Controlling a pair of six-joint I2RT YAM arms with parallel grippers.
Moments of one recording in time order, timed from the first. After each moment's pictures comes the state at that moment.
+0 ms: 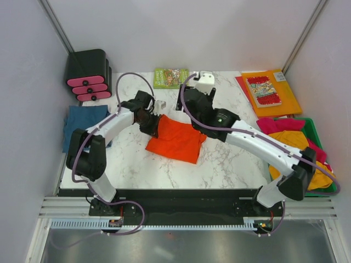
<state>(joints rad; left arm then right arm) -0.37 1.72 1.23 -0.72 0.31 0.04 0.90 1.57 1.54 -0.43 0.79 0.56</state>
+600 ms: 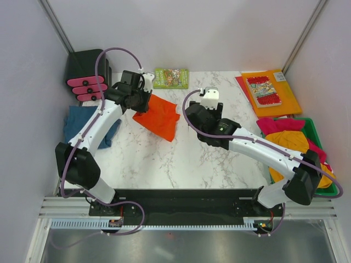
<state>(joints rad) -0.33 1.59 1.49 -0.74 0.09 0.08 0.91 1.46 1.30 -0.54 0.87 0.62</state>
